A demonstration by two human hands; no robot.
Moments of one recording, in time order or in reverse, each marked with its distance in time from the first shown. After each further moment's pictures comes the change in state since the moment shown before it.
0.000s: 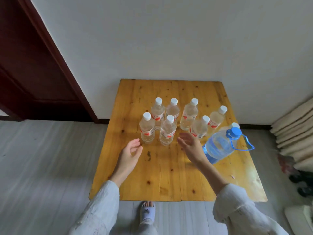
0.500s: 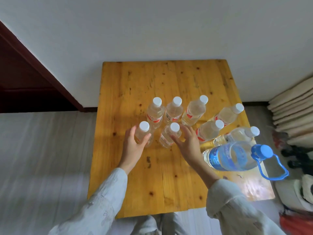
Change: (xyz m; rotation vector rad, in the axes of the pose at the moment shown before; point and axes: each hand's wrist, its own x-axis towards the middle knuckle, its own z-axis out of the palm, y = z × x) left_hand 0.141 -0.024 0.027 0.066 -0.002 -0.028; right_hand 0.100 0.023 0.042 -0.265 0.163 -0.073
